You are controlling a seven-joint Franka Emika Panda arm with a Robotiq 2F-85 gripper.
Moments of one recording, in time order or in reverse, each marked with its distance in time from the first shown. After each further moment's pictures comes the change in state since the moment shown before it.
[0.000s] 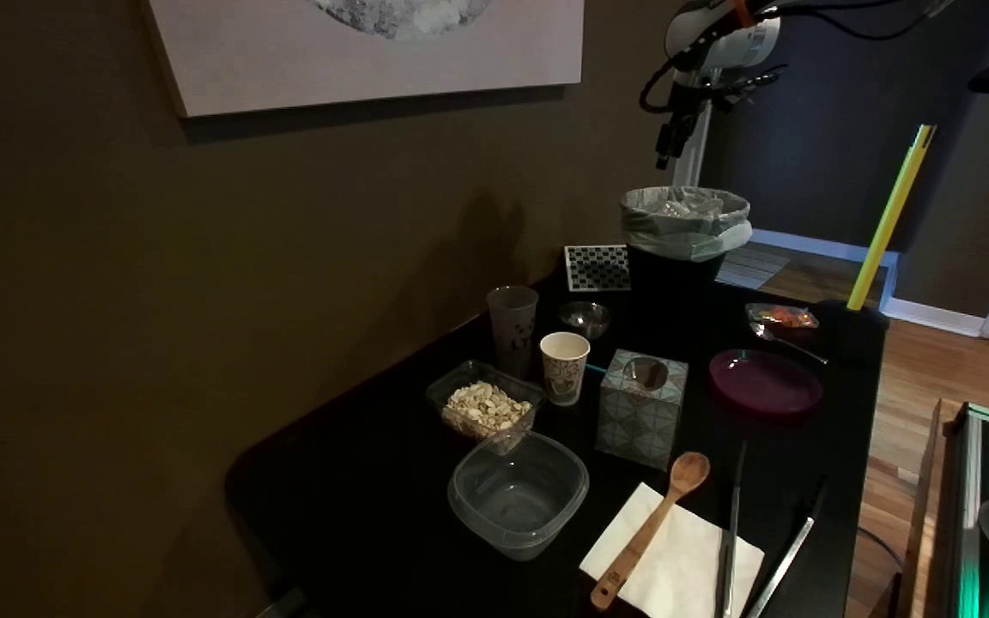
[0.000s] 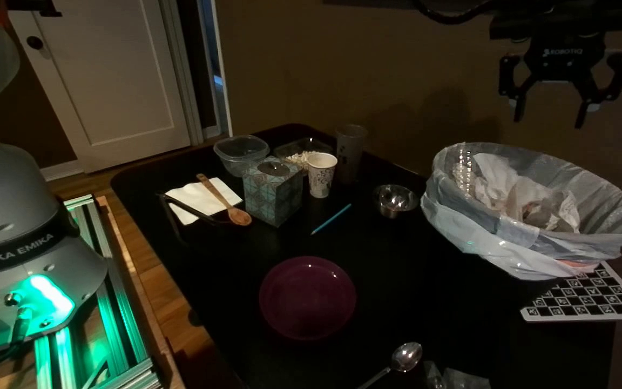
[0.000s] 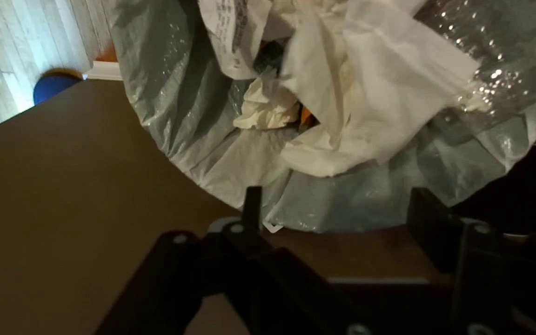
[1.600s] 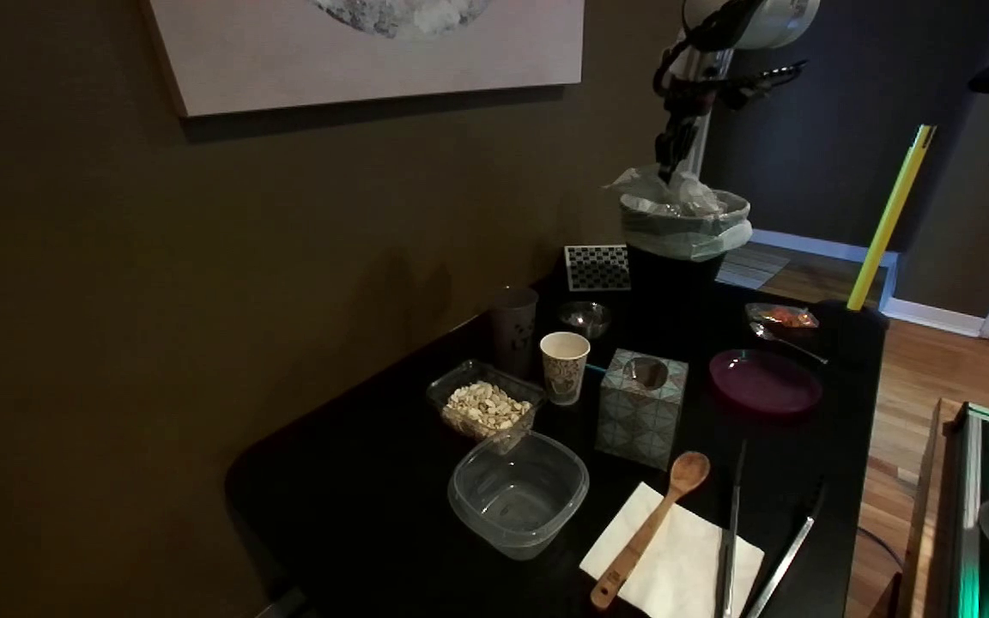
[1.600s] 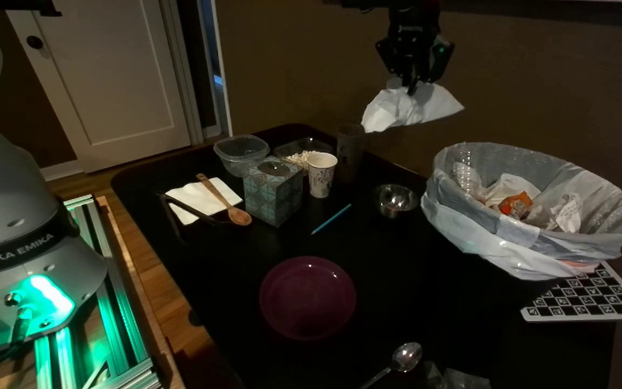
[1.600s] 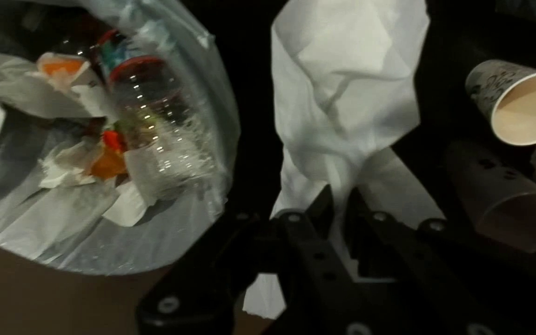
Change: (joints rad) arm 0.188 -0.442 0.027 -0.569 -0.048 0.037 0.214
